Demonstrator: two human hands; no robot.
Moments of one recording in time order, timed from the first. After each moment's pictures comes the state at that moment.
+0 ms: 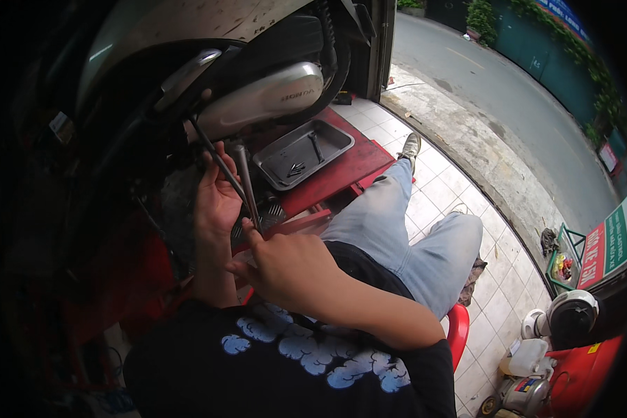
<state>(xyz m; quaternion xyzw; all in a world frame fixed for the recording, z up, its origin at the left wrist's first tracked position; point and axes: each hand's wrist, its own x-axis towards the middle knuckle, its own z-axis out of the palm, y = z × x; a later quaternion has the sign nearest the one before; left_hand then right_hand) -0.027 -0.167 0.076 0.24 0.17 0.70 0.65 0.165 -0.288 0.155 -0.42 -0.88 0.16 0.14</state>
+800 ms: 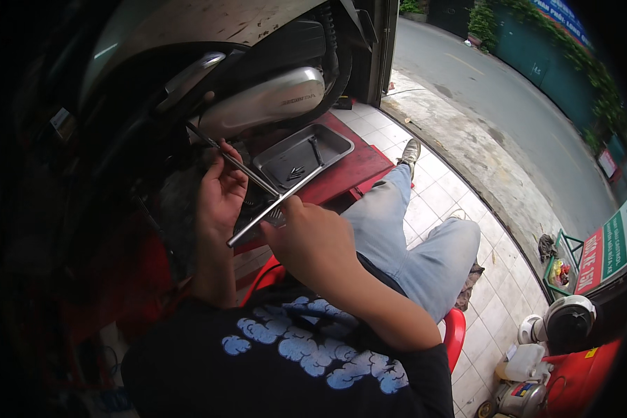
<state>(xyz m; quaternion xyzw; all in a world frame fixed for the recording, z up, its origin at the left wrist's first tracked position) -0.013 -0.165 0.094 0.21 0.13 0.70 0.67 0.177 -0.264 0.136 -0.55 -0.77 0.09 0.31</state>
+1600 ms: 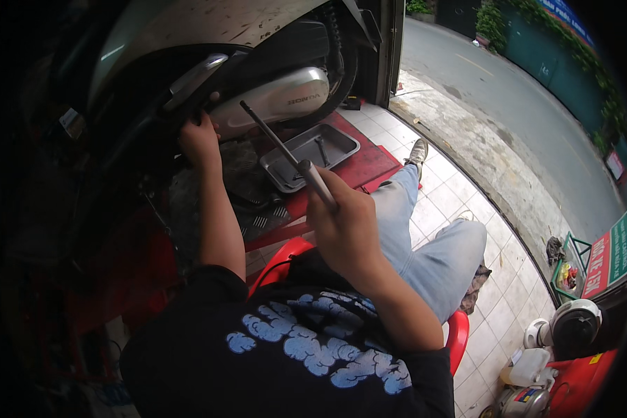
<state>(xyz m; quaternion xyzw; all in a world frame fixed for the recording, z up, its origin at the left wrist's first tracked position) -0.057 -0.071 0.130 0.45 0.63 0.63 -0.05 0.212 -0.257 0.134 -0.39 -0.67 0.31 0.55</state>
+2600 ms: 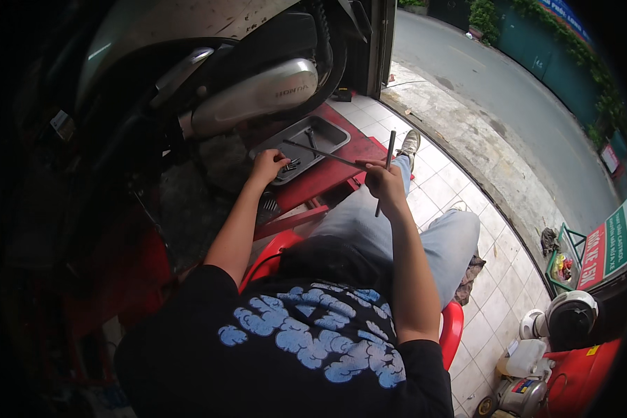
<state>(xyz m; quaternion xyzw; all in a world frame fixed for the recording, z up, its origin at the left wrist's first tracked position) -0.008 0.016 -0.079 0.74 0.55 0.37 0.12 0.322 -0.120 -0.001 -0.38 -0.47 0.57 0.56</state>
